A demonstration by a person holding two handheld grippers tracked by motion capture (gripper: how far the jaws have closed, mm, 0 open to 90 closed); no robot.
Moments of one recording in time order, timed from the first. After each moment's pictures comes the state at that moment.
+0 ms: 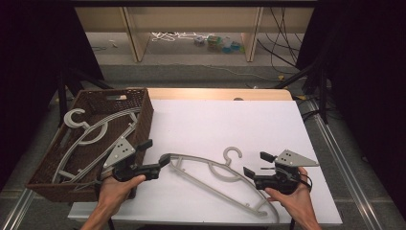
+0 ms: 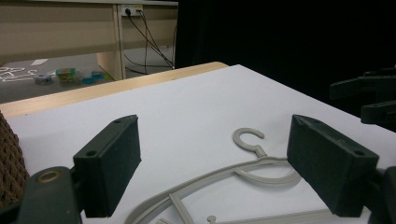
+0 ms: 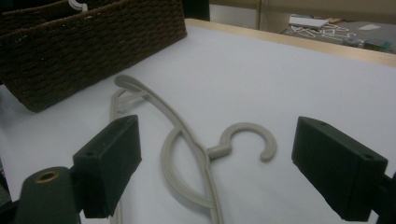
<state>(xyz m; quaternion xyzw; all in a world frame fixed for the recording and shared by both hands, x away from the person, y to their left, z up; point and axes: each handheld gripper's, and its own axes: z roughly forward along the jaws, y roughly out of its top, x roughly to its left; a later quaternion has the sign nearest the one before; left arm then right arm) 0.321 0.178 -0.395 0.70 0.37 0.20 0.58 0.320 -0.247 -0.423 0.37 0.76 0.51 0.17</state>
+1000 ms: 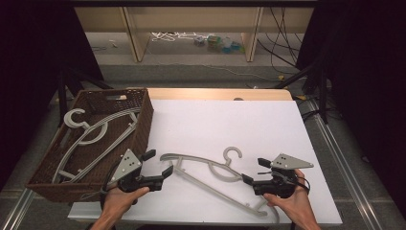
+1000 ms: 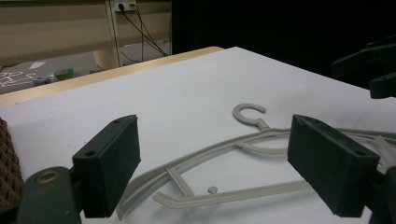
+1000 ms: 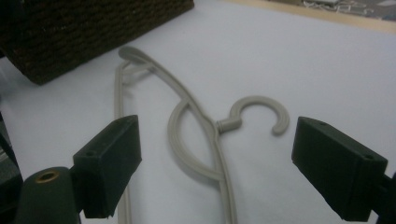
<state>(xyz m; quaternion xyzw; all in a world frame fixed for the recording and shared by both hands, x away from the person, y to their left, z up) 0.310 0.173 -0.430 0.72 0.34 0.21 0.57 0.317 -0.243 -0.434 0.37 0.79 0.48 0.14</state>
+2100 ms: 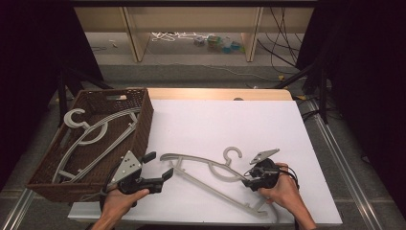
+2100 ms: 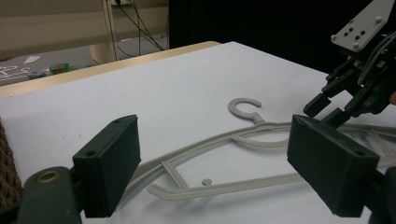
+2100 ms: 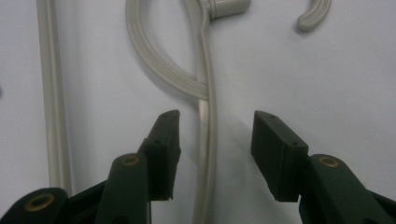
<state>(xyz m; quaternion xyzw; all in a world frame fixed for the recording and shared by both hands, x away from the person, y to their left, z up) 0.307 0.174 -0.431 0.72 0.34 0.20 0.57 0.357 -0.224 -0.462 0.36 0.89 0.26 0.07</state>
